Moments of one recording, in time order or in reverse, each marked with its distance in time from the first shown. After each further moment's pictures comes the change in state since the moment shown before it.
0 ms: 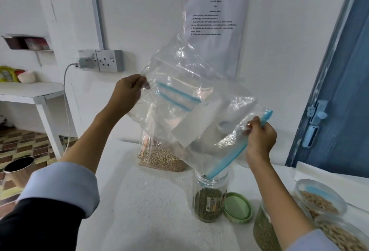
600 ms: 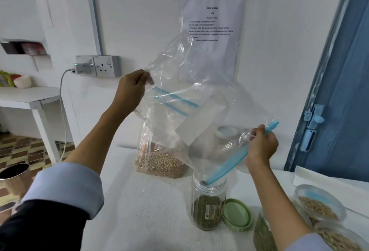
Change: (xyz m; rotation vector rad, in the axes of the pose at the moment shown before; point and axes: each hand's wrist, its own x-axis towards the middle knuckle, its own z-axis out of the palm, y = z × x) left_hand 0.015 0.020 0.012 -0.046 0.066 0.036; right_hand 0.013 0.008 0.002 0.038 0.032 0.108
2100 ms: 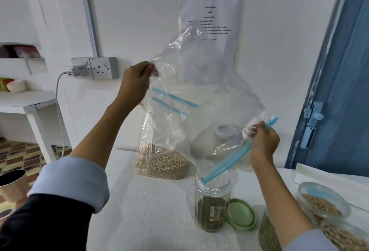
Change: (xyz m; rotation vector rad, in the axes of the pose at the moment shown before) left_hand 0.016 0.012 0.006 -0.062 -0.002 0.038; right_hand 0.003 -0.001 0.002 0.062 -0.014 0.002
